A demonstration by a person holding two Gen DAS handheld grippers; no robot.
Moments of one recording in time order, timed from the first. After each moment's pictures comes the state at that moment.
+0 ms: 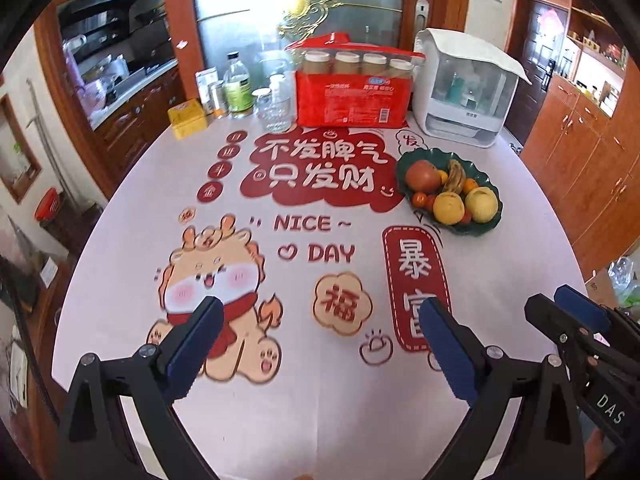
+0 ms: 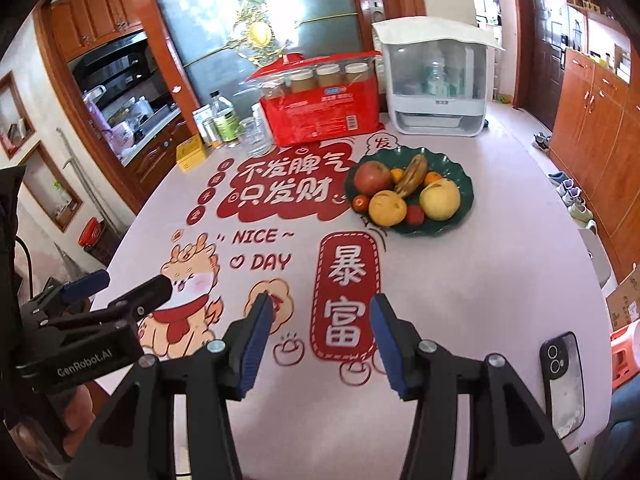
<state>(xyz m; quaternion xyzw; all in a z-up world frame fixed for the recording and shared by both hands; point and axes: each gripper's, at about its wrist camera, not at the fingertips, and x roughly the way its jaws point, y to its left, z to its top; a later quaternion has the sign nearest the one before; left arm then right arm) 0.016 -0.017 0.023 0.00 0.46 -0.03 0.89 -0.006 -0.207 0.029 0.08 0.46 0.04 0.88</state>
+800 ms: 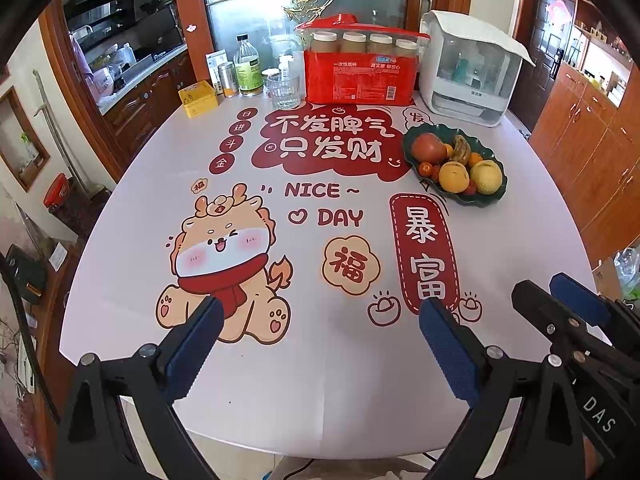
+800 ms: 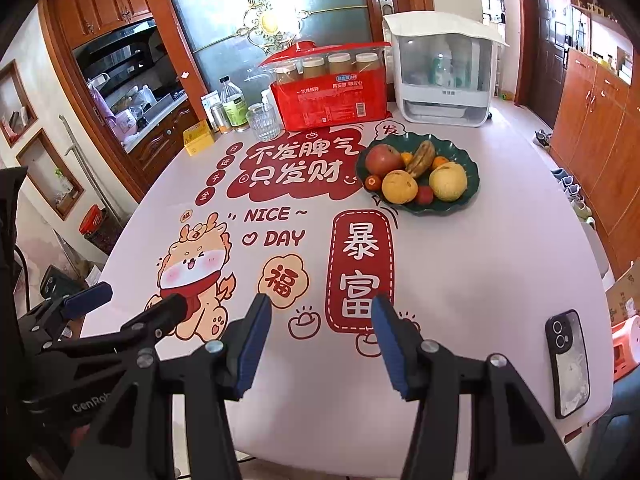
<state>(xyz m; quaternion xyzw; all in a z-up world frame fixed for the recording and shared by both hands) -0.012 -0.019 0.015 0.01 0.48 -0.02 0.88 -0.025 -0.186 0.024 0.07 0.48 0.04 0.88</state>
